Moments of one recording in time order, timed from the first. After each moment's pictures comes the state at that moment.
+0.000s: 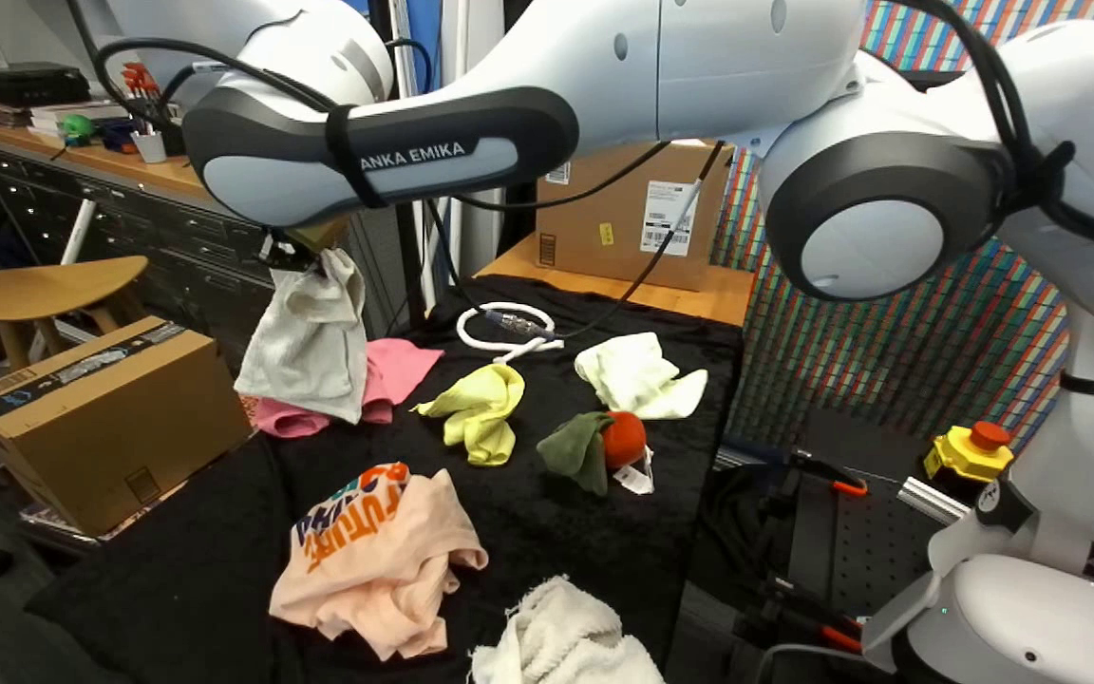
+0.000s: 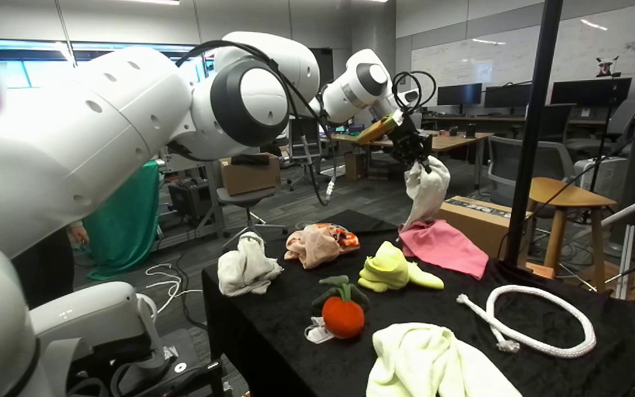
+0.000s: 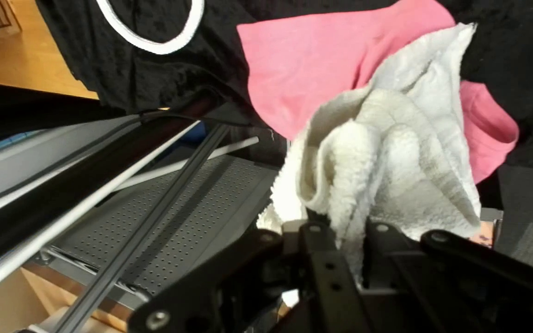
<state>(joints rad) 0.44 1.03 -0.27 -0.66 -0.29 1.85 0.28</state>
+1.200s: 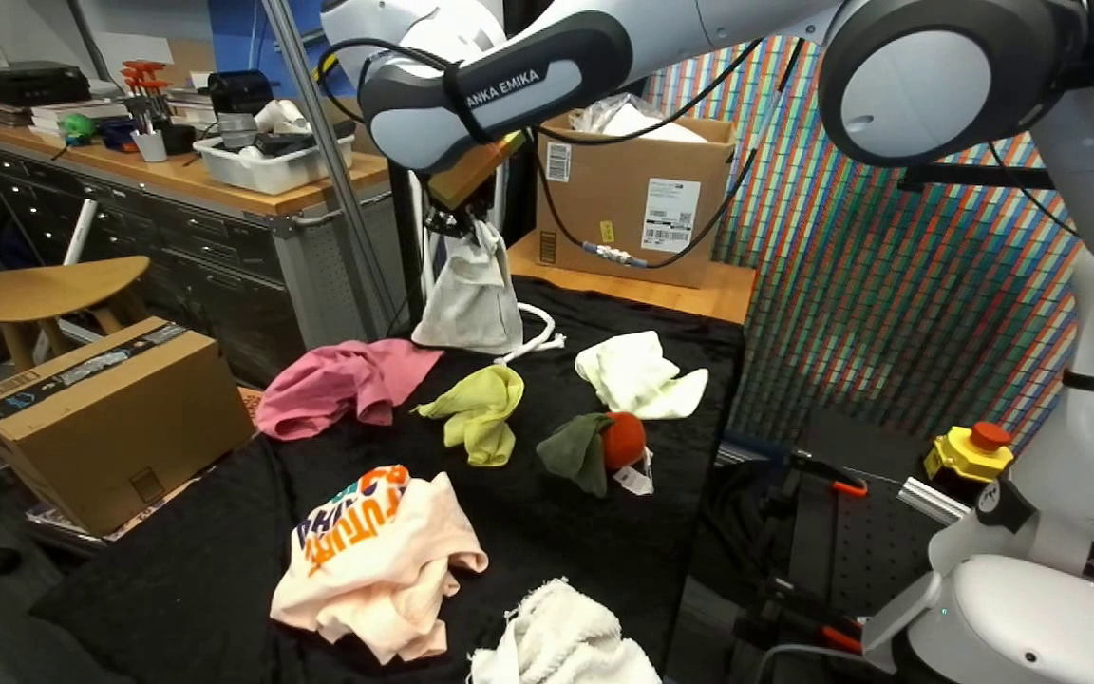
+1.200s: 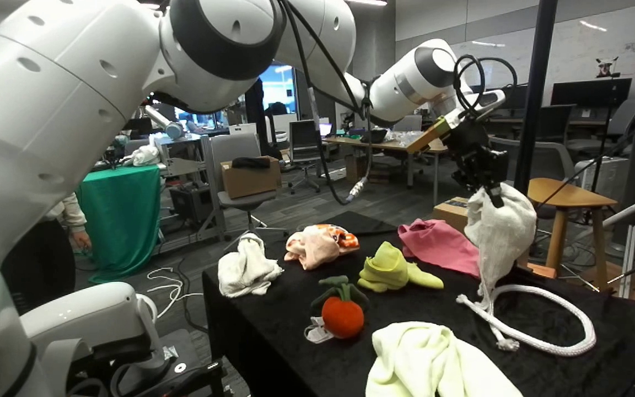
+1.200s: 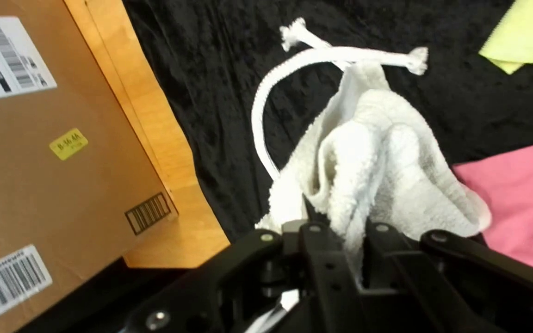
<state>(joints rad) 0.31 0.78 -0.36 -1.12 -0.29 1.80 0.38</state>
